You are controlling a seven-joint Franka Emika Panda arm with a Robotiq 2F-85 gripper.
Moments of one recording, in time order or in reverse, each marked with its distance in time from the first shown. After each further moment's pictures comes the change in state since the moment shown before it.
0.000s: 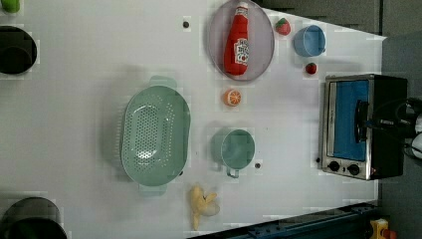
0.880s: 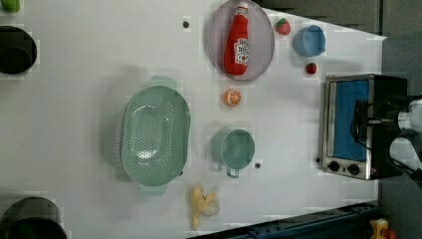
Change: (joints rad) arm 0.039 0.043 0.039 0.008 -0.310 -0.039 0.146
